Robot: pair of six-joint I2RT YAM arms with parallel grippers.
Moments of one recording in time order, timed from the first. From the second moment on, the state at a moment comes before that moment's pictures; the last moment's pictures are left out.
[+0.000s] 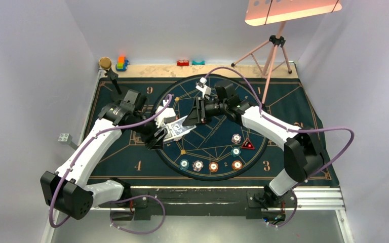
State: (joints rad) left arm -0.38 1.20 1.14 -1.09 0.57 0.61; right arm 0.61 1.59 1.16 -0.13 -0.78 0.70
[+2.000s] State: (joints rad) left arm -0.38 1.19 1.13 -1.09 0.60 0.61; right arm 0.24 2.43 2.07 -0.43 -0.30 0.64
